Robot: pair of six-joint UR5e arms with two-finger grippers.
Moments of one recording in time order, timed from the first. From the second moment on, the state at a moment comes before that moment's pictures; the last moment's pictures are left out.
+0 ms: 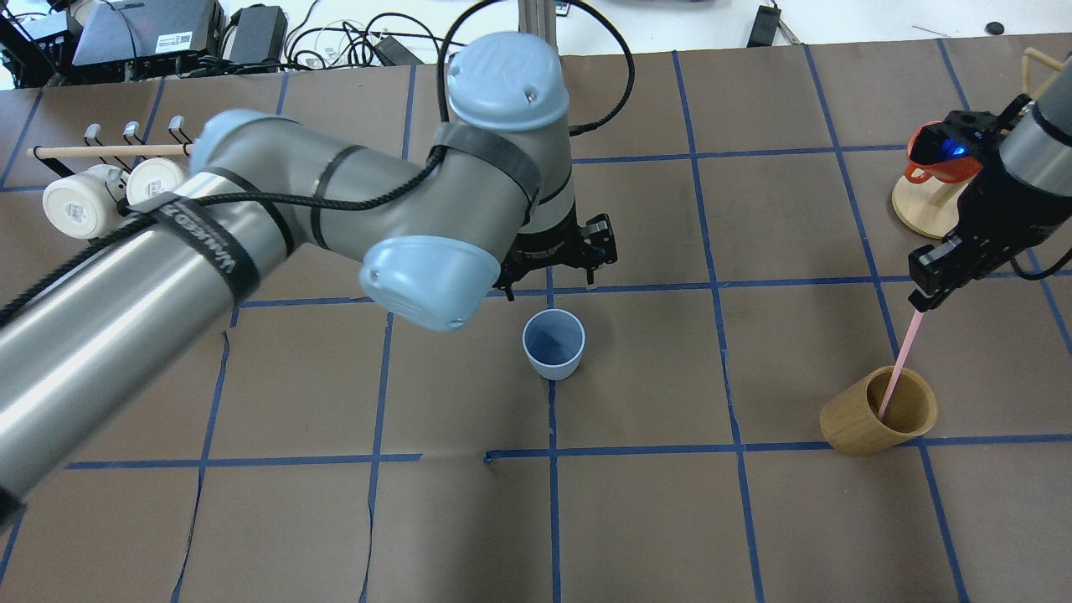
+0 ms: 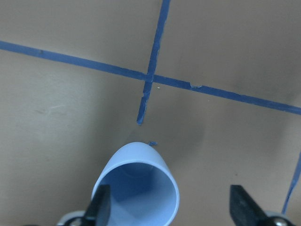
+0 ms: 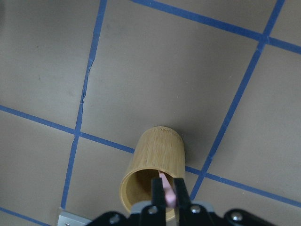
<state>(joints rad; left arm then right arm) -1.99 -1.76 -1.62 -1.32 1.52 -0.56 1.19 -1.63 1.81 -1.55 -1.57 -0.67</state>
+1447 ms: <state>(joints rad) -1.56 -1.40 -1.53 -1.69 1.51 0.06 1.51 -1.61 1.53 -1.55 -1.35 -0.16</state>
